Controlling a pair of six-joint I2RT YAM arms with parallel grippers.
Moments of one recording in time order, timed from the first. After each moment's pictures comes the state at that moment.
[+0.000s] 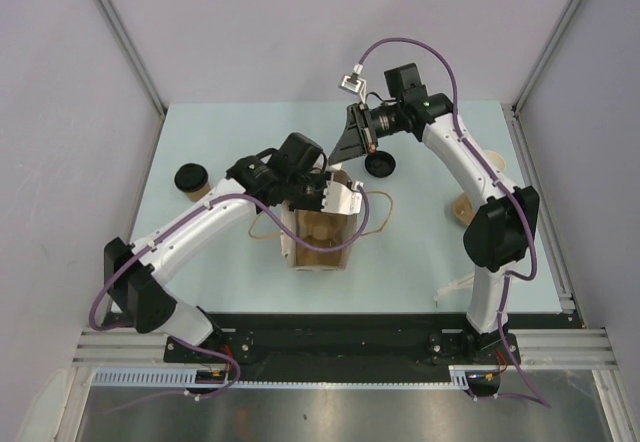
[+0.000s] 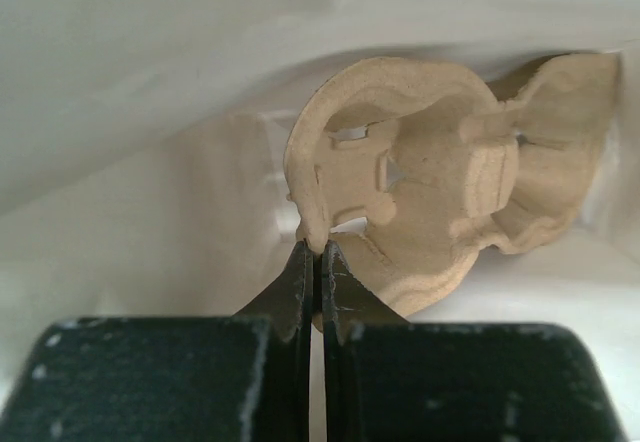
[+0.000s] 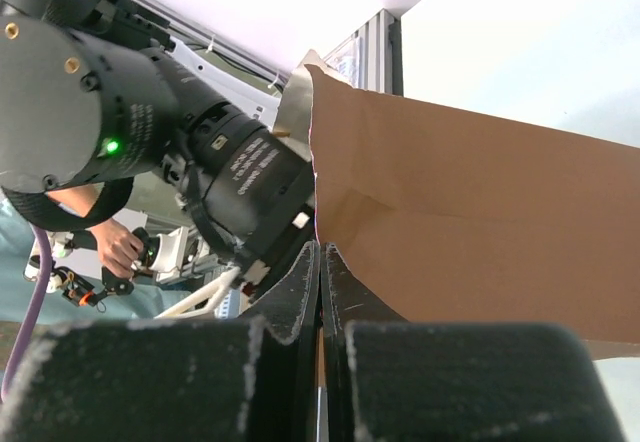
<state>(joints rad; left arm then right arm) -0.77 1.49 1.45 -0.87 0.15 1.04 0.41 1.93 1.96 -0.76 -1.37 0.11</state>
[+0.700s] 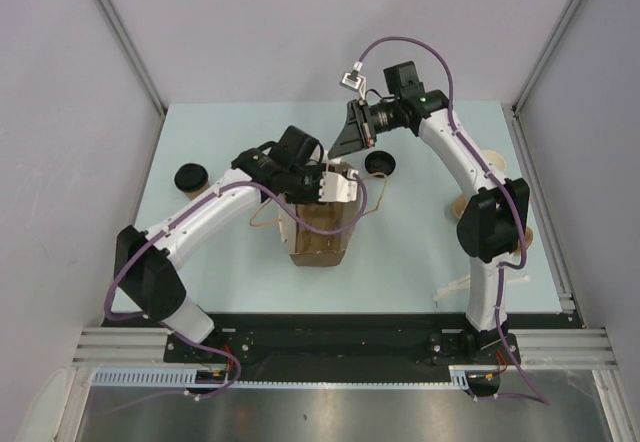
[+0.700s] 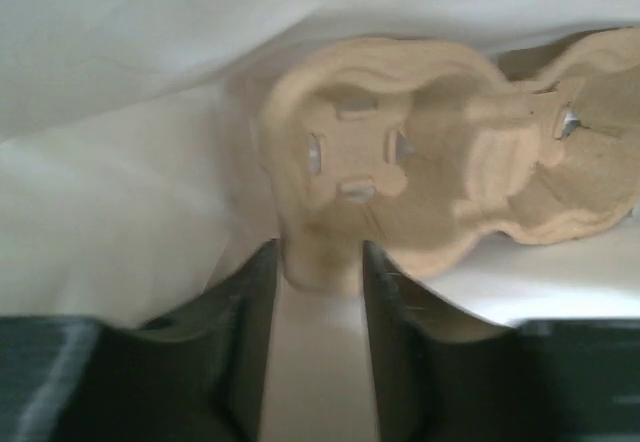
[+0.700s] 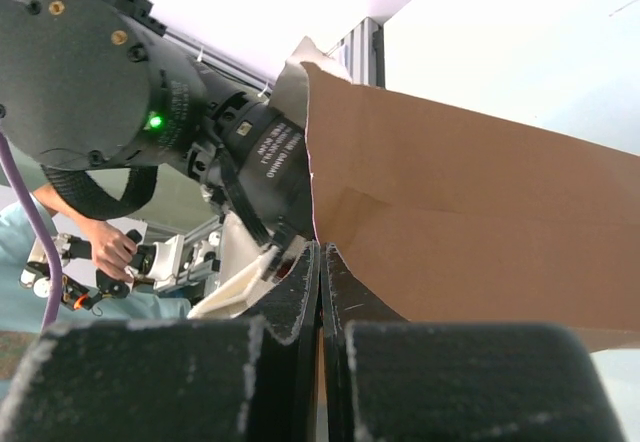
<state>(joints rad) -0.68 1.57 1.45 -0.83 0.13 1.06 0.39 2.02 2.03 -0.77 -1.38 0.10</state>
